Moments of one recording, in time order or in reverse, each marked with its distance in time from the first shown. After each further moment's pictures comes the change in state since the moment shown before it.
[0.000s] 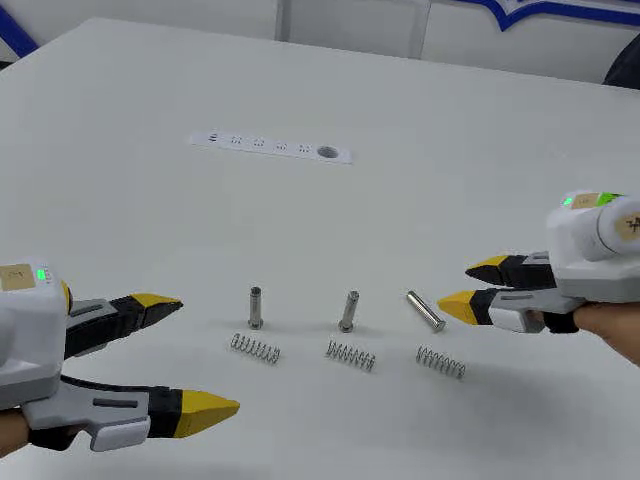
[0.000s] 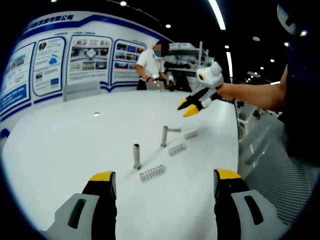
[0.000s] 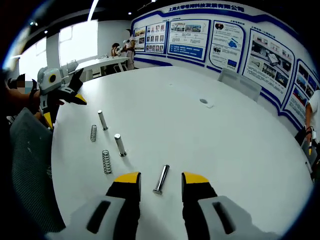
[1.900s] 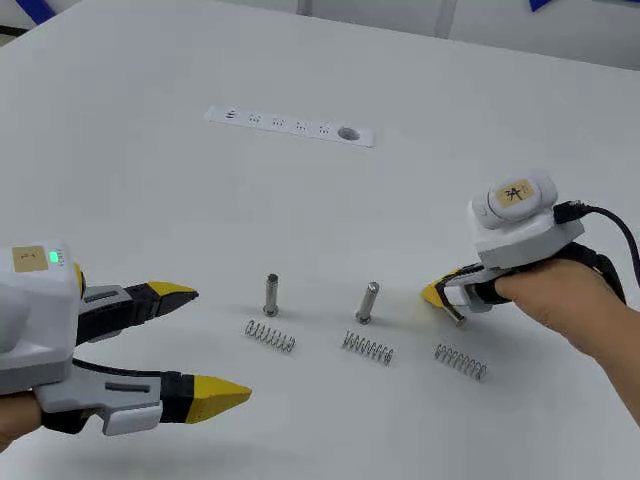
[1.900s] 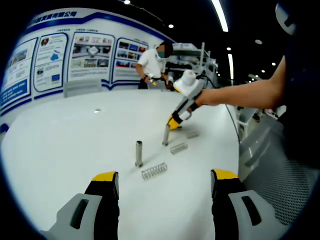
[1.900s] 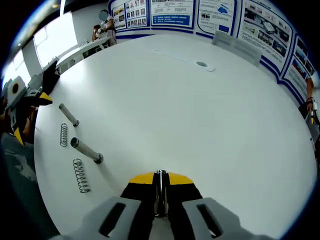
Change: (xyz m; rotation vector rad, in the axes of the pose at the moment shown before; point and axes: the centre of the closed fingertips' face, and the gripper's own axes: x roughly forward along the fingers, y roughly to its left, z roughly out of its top) left arm 0.000 0.005 -0.005 -0.031 0.000 -0.006; right arm 0.072 -0.011 -0.029 0.165 0.255 -0.026
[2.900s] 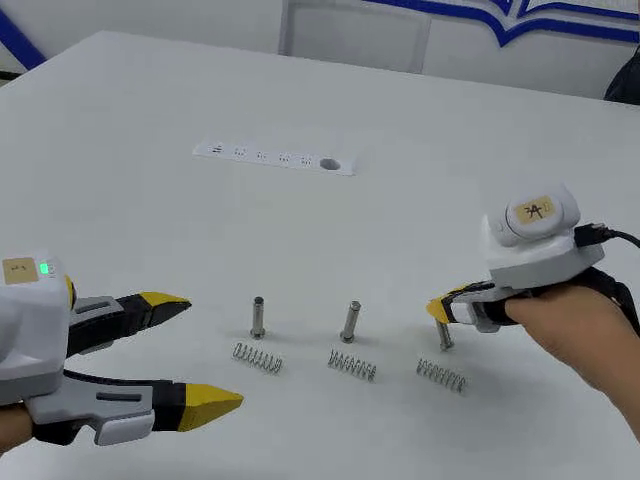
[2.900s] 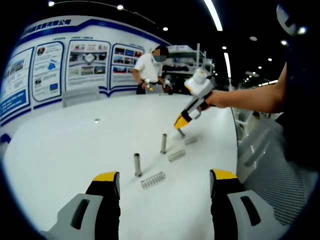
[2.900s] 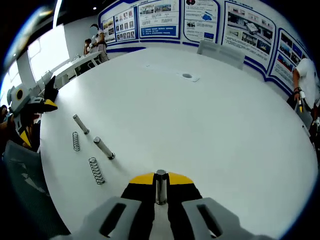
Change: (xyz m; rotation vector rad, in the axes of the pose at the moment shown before) left arm -0.006 -0.009 0.022 0.060 -0.025 0.002; right arm -0.050 -0.001 -0.008 0.084 -0.109 -0.064
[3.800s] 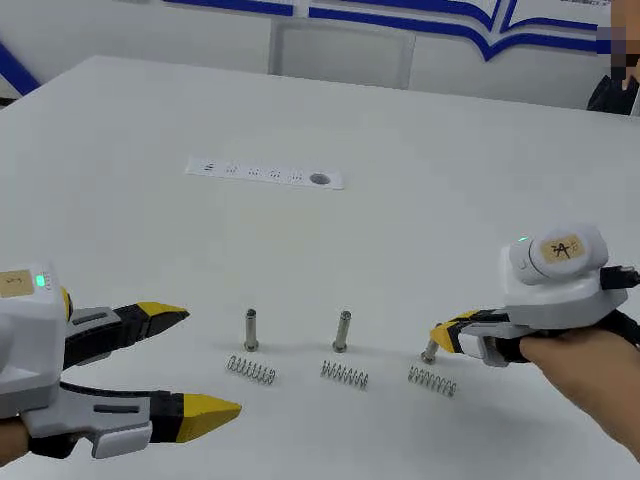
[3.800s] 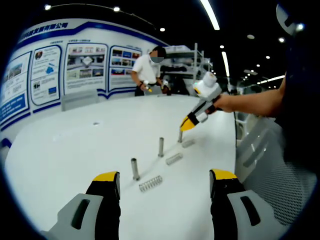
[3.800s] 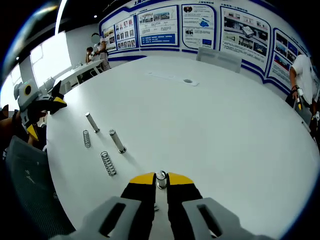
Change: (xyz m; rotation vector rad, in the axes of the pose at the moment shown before) left arm -0.001 -0.007 0.008 0.025 -0.004 -0.003; right arm -0.020 0.017 -0.011 0.018 -0.077 0.015
